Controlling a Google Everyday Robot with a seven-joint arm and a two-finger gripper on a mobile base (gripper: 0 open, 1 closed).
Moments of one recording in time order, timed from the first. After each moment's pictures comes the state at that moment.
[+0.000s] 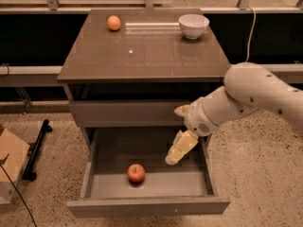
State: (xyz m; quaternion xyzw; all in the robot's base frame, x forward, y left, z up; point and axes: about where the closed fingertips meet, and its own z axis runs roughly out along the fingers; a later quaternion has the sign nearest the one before) arm 0.504 -0.074 0.738 -0.58 0.75 0.22 0.25
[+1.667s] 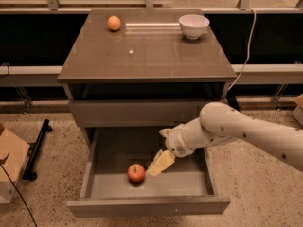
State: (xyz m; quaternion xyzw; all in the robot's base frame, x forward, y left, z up) arm 0.515 -0.025 0.624 -0.53 0.76 0.28 0.26
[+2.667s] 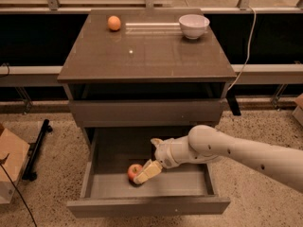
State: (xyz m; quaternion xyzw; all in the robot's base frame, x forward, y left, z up) arm 0.532 0.013 0.552 -0.49 0.75 0.30 0.32
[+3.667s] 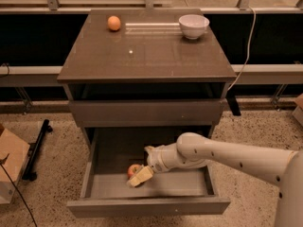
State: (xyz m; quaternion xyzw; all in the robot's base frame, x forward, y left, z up) arm 0.540 0.041 0.493 -0.47 0.76 0.33 0.29
